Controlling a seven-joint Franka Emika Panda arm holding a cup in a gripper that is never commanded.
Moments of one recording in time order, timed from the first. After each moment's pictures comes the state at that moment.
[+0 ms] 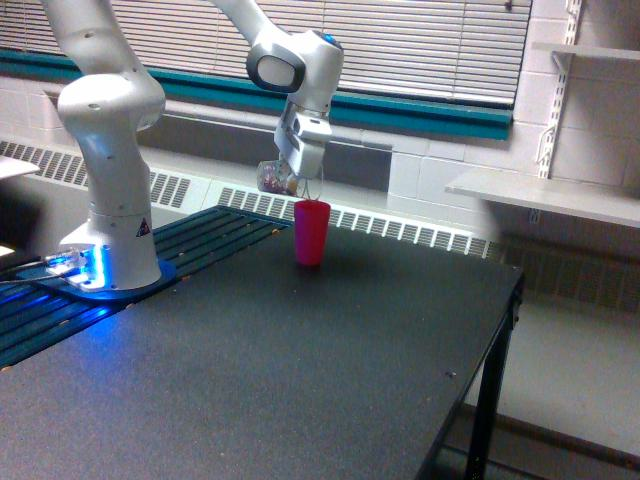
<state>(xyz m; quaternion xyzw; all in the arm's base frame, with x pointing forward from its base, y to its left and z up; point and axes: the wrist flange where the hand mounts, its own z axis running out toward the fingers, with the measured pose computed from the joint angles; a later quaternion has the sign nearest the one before) 0.251 0.251 0.297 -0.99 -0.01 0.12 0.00</state>
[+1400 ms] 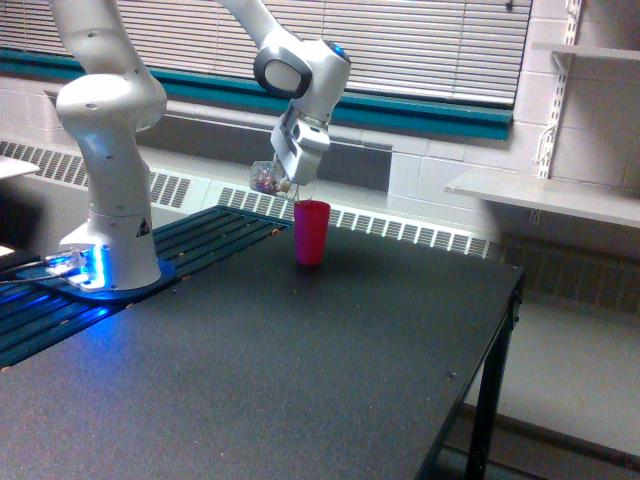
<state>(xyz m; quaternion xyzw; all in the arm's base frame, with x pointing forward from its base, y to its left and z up) 0.243 0.255 0.285 -0.98 -0.01 0.18 -0.01</state>
